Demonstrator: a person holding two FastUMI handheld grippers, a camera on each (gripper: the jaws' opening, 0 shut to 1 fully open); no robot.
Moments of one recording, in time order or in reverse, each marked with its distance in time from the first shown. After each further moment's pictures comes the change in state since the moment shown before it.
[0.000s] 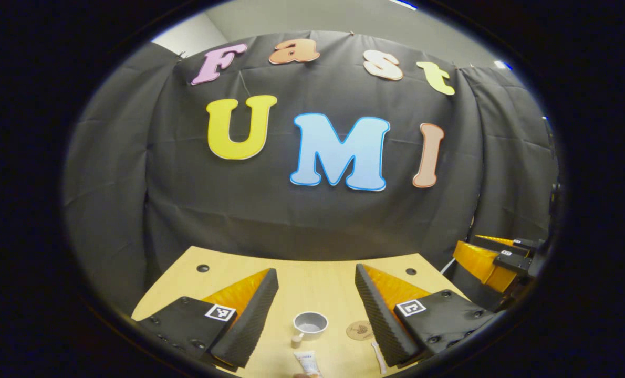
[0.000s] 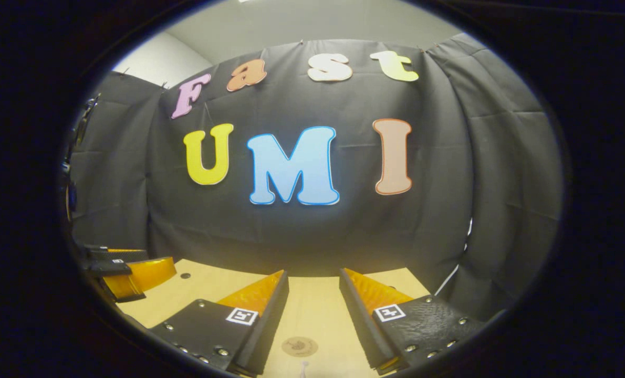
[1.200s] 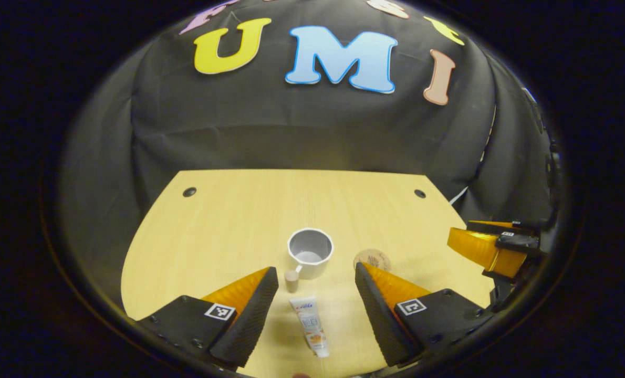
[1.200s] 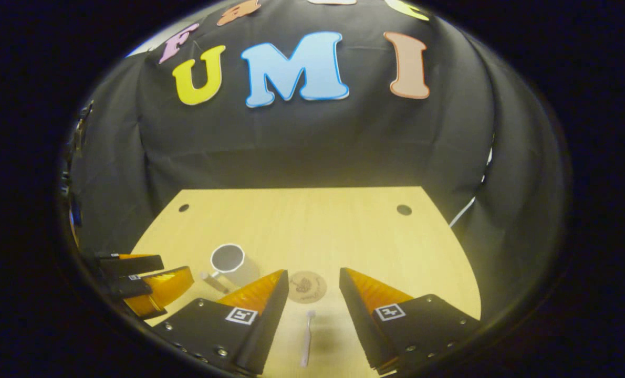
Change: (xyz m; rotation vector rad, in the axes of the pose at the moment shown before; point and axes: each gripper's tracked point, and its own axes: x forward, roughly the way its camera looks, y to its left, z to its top) left arm 0.014 0.006 -0.197 -0.015 0.504 0.004; right arm 0.009 0.009 -0.172 0.028 0.560 0.051
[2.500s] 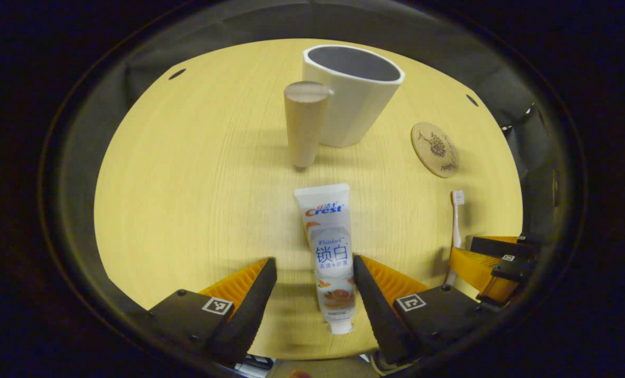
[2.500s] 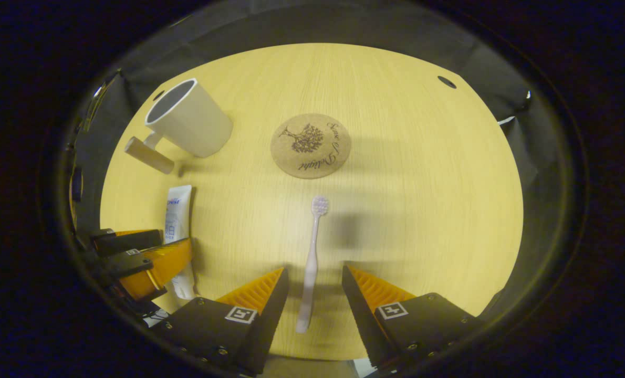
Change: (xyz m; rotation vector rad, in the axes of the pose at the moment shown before) left arm 0.065 0.038 -0.194 -0.104 0.630 0.122; right arm 0.060 0.009 -0.208 -0.034 0.684 0.014
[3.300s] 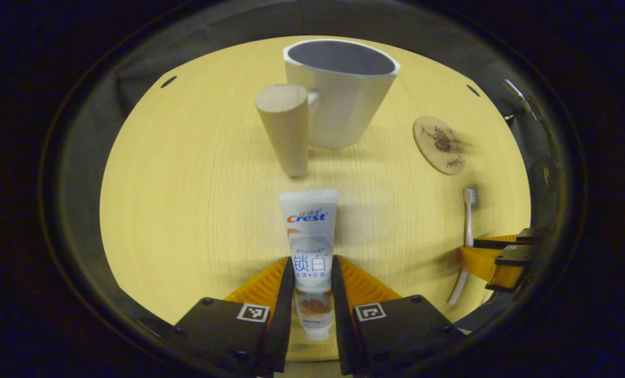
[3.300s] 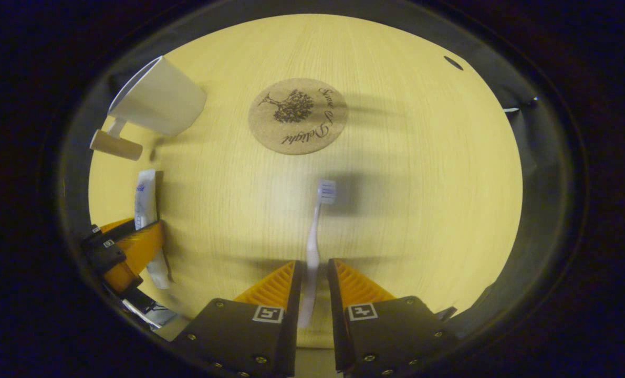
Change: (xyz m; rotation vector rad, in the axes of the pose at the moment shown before) left arm 0.002 -0.007 0.017 0.073 0.006 0.029; right arm 0.009 -0.015 -0.008 -0.002 0.173 -0.072
